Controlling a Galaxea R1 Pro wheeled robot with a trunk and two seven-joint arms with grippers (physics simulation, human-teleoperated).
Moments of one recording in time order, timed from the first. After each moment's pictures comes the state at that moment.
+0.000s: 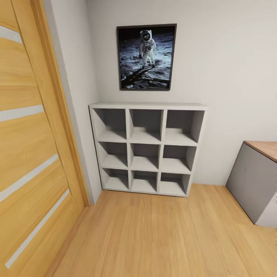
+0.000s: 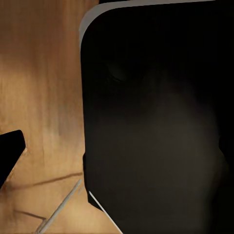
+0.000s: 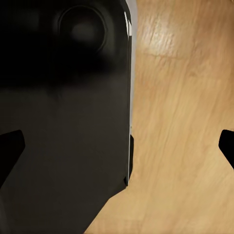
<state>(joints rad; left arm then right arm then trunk) 0.01 0.02 0.00 -0.06 0.00 0.00 0.00 -0.01 -0.05 0.00 0.05 0.00 -0.07 0.00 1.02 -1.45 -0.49</state>
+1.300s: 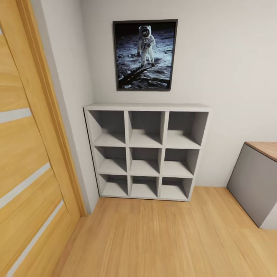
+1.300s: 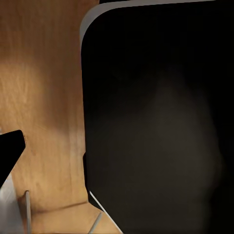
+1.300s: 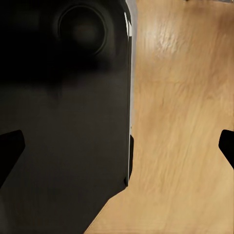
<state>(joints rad) 0.01 0.02 0.00 -0.06 0.00 0.00 0.00 -0.01 -0.05 0.01 0.05 0.00 -0.07 0.00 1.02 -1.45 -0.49</state>
